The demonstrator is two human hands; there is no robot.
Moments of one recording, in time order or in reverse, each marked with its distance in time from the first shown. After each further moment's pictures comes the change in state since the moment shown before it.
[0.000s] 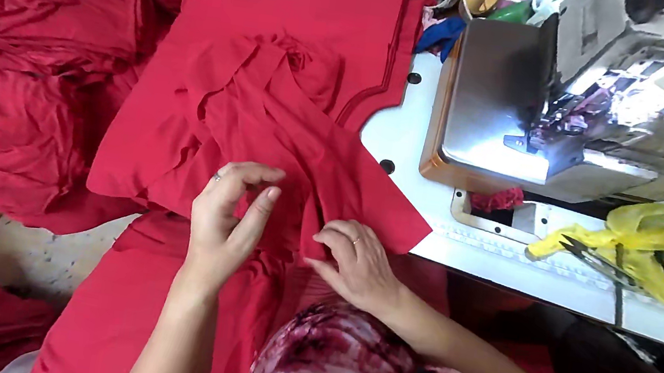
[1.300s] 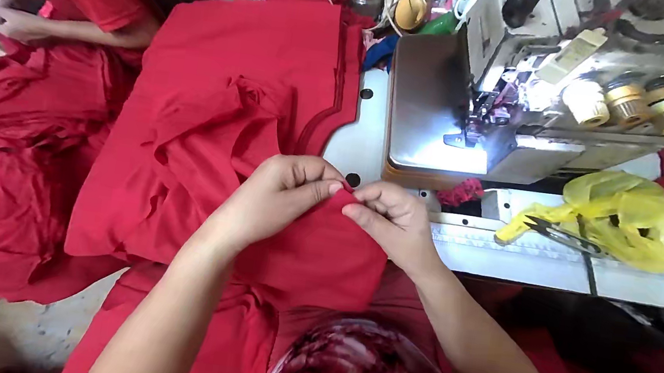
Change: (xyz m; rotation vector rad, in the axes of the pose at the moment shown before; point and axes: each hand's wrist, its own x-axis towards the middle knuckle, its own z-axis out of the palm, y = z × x) left_hand 0.100 0.043 0.044 -0.224 -0.634 -0.086; right_hand 0.046 0.037 -0.074 0.732 0.243 0.269
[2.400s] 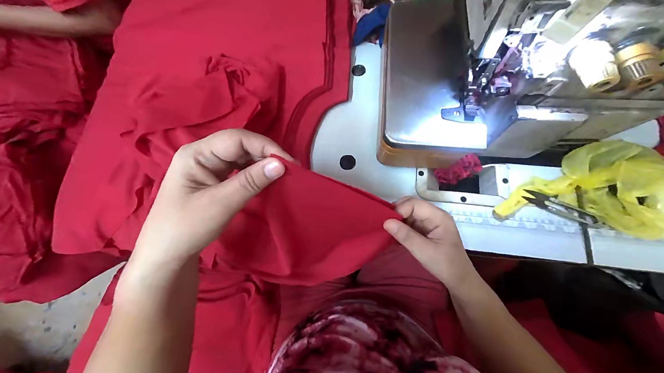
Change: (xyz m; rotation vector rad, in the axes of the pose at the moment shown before) left_hand -0.032 -0.005 -0.020 -0.185 0.221 0.127; right_hand -0.063 0.007 -0.041 -0.059 0.028 0.250
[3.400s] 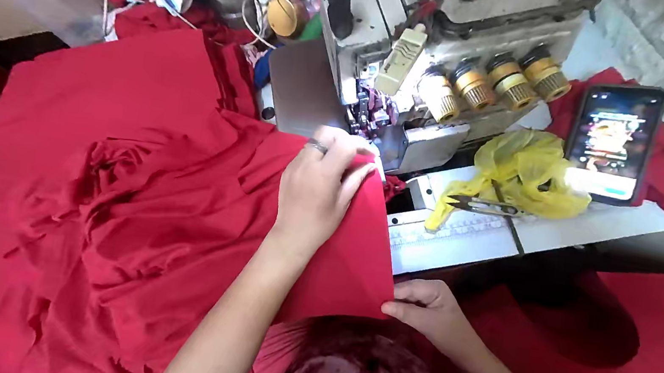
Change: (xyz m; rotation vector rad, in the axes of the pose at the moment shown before) left_hand 0.119 -0.039 0.174 0.540 -0.013 0.373; right_hand -0.087 -0.004 -0.045 0.170 0.202 0.251
